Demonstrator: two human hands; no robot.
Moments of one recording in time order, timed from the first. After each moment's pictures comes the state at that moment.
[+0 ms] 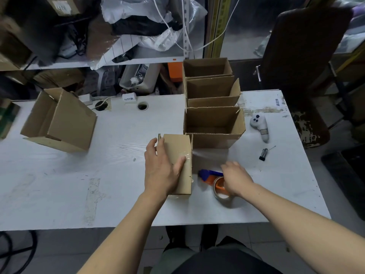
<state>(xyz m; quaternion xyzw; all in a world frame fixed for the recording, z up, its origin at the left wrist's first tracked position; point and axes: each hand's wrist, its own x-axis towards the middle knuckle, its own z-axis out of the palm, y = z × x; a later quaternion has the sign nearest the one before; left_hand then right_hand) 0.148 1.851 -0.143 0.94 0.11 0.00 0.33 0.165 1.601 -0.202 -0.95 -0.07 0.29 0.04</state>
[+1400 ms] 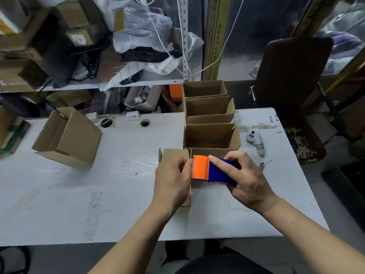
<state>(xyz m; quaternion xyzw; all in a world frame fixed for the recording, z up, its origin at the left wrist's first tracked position) 0.129 1.812 -0.042 0.88 0.10 -0.02 0.45 0.145 1.584 -0.095 -0.90 -0.32 -0.19 0.22</state>
